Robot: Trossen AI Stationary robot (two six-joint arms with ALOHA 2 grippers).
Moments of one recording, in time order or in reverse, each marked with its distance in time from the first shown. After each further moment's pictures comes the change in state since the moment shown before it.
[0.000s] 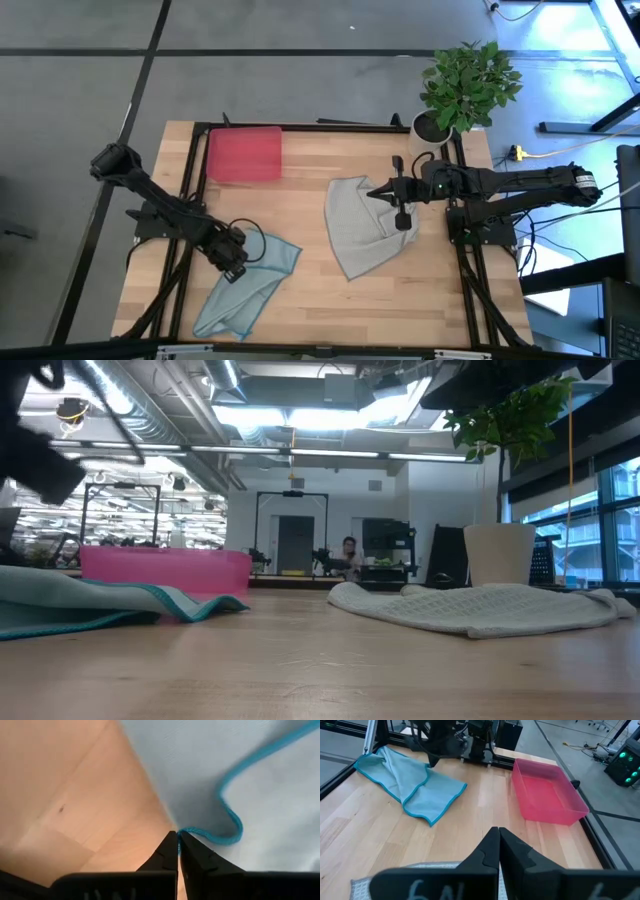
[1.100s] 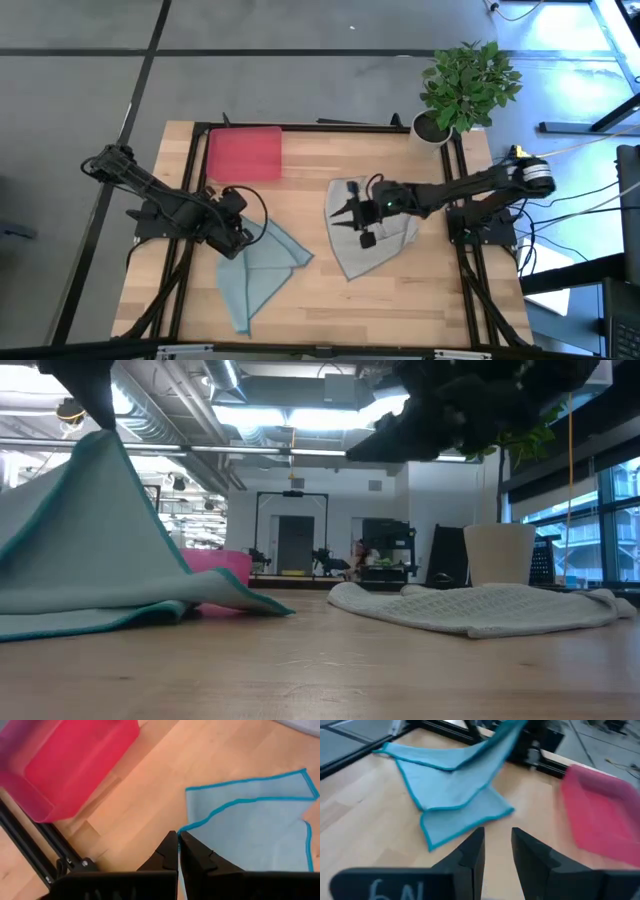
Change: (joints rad) left arm 0.062 -0.001 0.572 -0.705 -0.617 0.096; right arm 0.046 0.539 -0.001 0.523 -0.148 -0.110
